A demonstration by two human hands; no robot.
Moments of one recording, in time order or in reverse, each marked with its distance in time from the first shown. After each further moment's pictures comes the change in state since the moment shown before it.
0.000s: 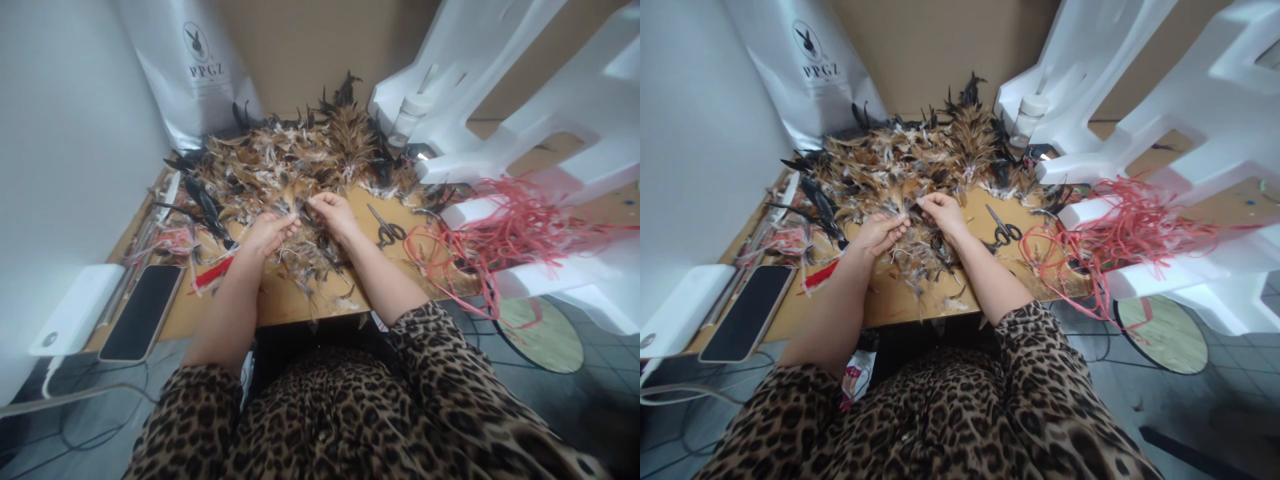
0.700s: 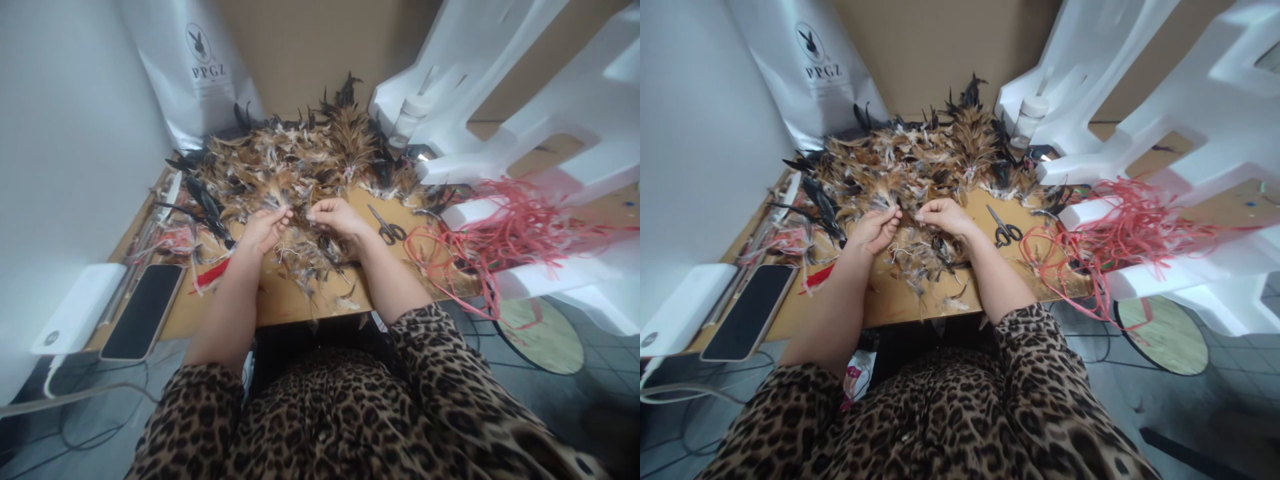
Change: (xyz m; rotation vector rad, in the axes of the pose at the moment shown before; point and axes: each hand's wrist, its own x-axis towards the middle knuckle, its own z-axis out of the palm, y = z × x) left_hand 0.004 0.005 -0.009 -0.206 0.054 0.021; right_hand -0.005 -0.017 -0.013 -0.153 -0.314 0.110
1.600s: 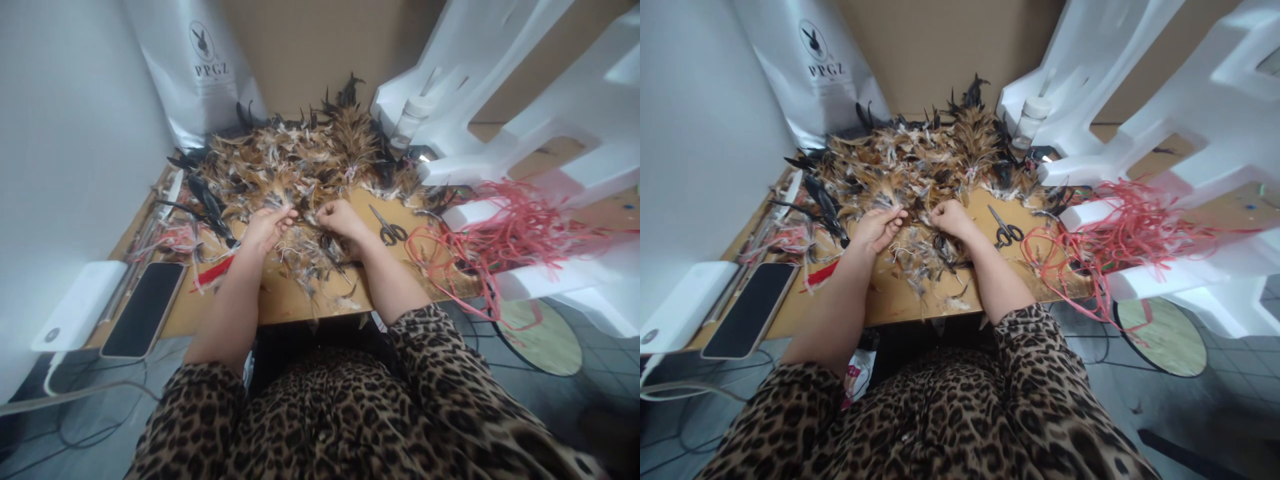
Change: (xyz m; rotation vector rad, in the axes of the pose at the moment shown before) left_hand 0.004 -0.006 0.001 0.060 0.068 0.052; right_hand 0.005 0.008 -0.006 -0.688 0.213 0.033
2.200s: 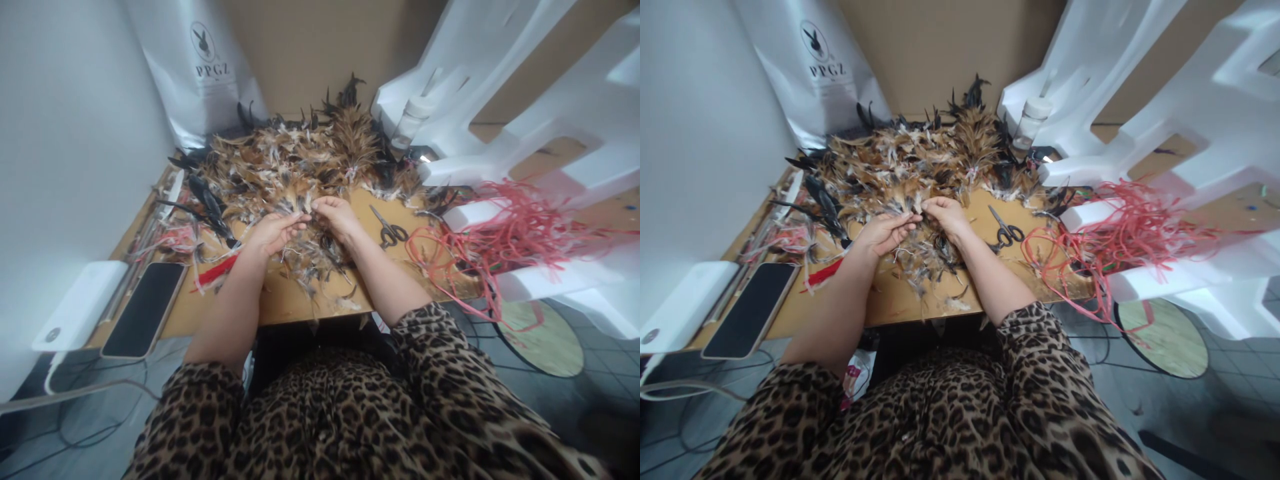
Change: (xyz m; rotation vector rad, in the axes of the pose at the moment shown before) left_hand -0.006 -0.004 0.005 0.012 -0.149 -0.157; right_hand 0.007 0.000 0.022 0.914 0.067 0.069
